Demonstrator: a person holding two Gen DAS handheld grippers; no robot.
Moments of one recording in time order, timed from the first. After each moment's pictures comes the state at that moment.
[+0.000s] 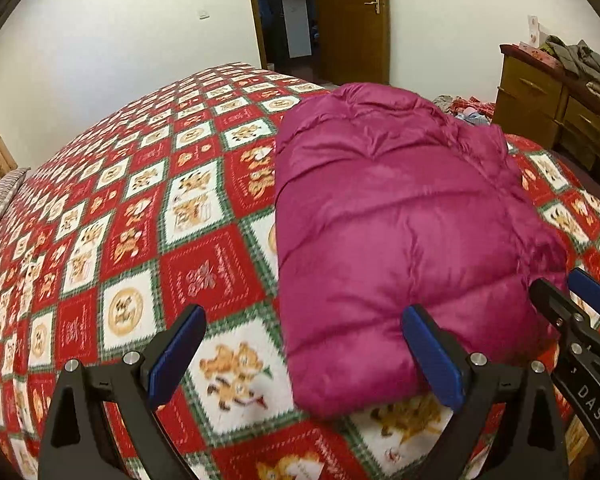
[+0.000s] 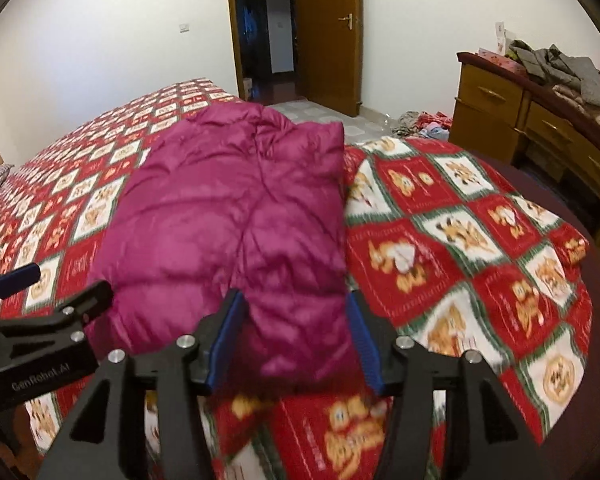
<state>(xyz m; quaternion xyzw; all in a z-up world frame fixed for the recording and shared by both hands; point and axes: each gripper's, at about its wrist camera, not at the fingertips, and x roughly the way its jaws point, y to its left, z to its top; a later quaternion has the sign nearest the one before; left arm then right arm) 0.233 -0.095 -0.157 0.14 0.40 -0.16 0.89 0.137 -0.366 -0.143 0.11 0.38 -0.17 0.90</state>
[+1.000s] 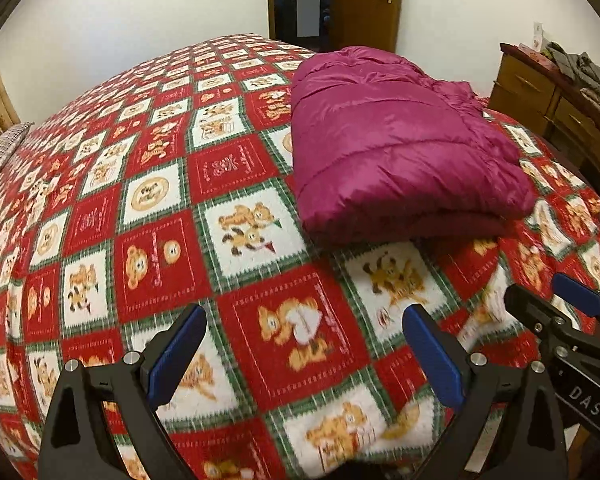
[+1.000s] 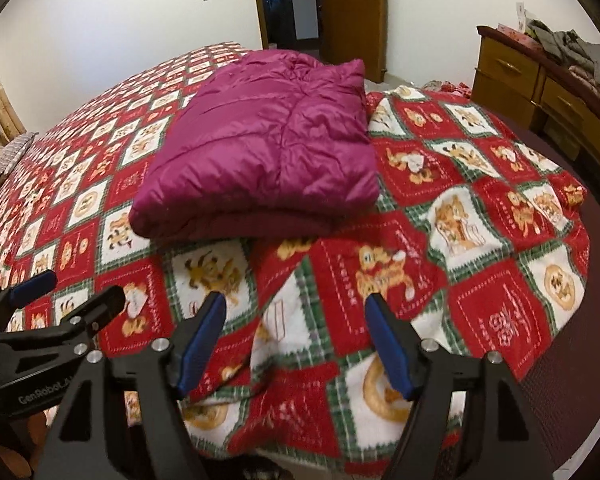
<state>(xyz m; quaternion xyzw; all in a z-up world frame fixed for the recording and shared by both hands) 0.141 -0.038 -0.168 0.10 0.44 -0.17 0.87 0.066 -0.327 -0.150 0.12 0.44 -0.11 0.88</state>
